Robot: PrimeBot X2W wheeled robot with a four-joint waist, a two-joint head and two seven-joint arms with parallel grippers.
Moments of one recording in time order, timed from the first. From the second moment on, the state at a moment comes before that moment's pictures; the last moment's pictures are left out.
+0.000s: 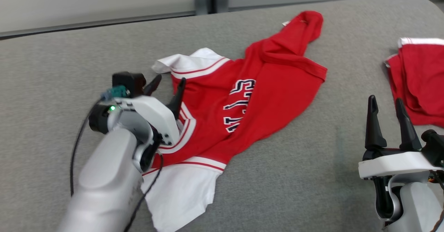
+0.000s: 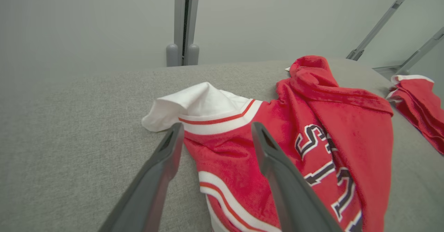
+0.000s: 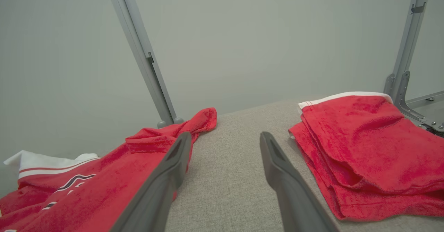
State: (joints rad) left arm -0.64 0.06 -0.36 0.68 -0.47 -0.10 -0.01; right arm -0.28 -0.09 -0.03 0.35 0.29 0.13 -0.26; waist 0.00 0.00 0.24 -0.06
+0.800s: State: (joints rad) left arm -1.01 0.15 -0.28 1.03 -0.54 -0.10 -0.03; right arm -0.33 -0.05 -0.02 0.36 0.30 0.13 -0.26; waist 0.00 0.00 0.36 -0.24
